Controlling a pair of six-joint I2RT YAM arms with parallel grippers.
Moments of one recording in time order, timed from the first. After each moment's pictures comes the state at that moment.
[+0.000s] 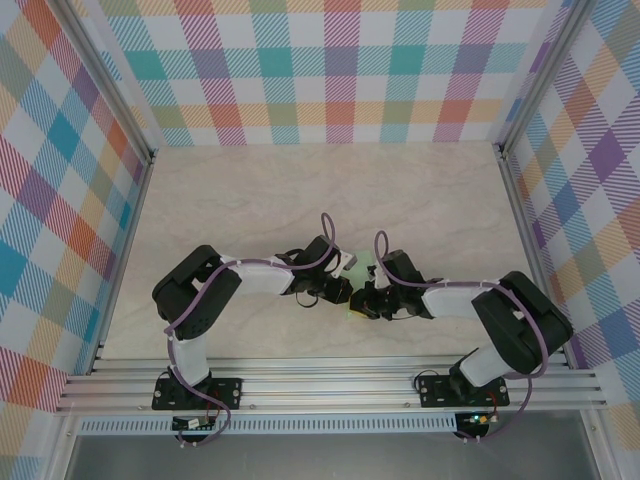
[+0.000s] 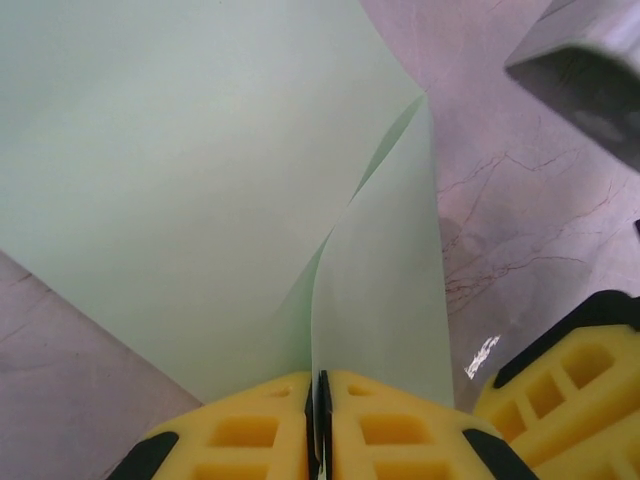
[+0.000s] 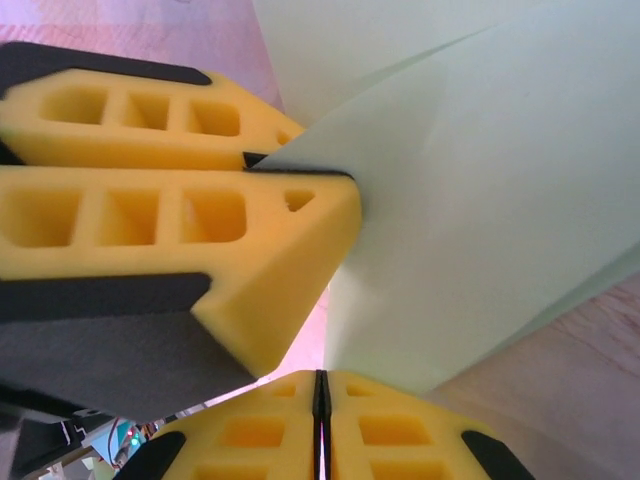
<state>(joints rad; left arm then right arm) -0.80 1.87 0.98 -0.08 0.36 -0.34 0.61 1.51 0.47 0.12 -0.62 0.94</state>
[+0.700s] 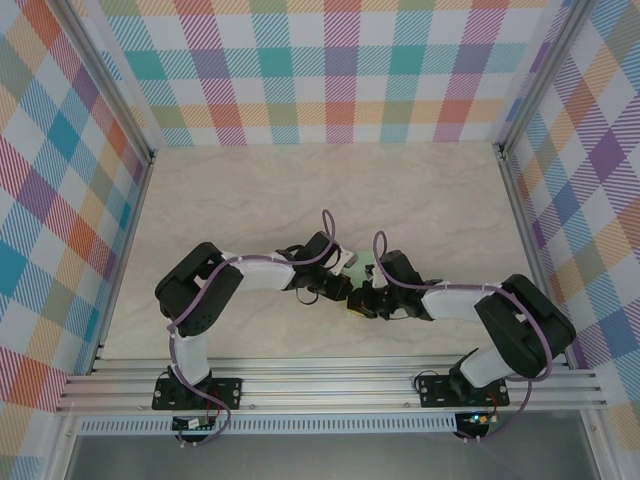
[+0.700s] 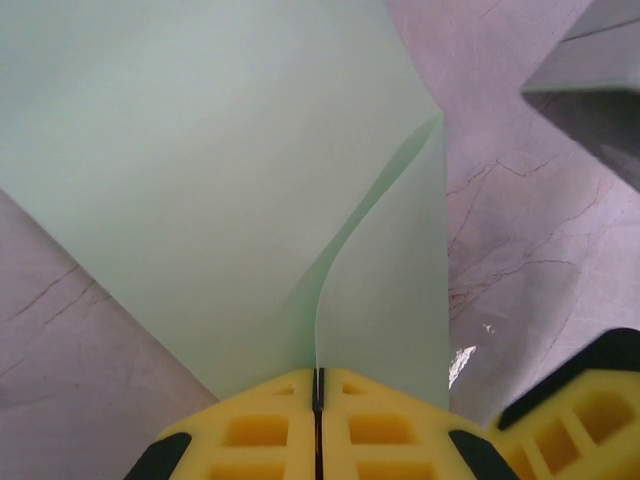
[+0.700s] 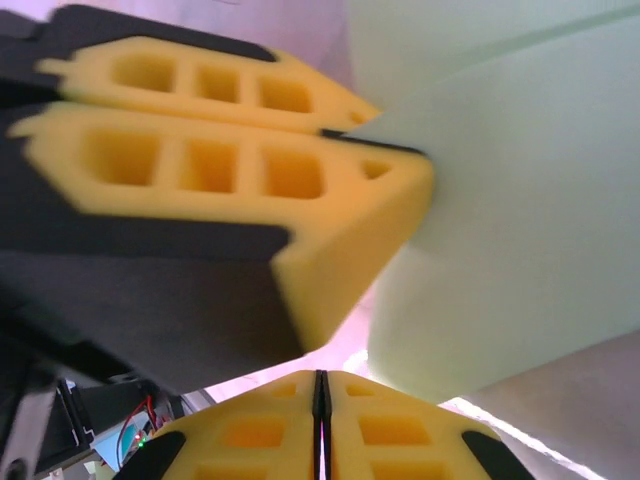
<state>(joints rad) -0.78 1.90 1.02 -0.11 0.40 -0.31 0.65 1.47 0.47 0.13 -0.59 0.97</state>
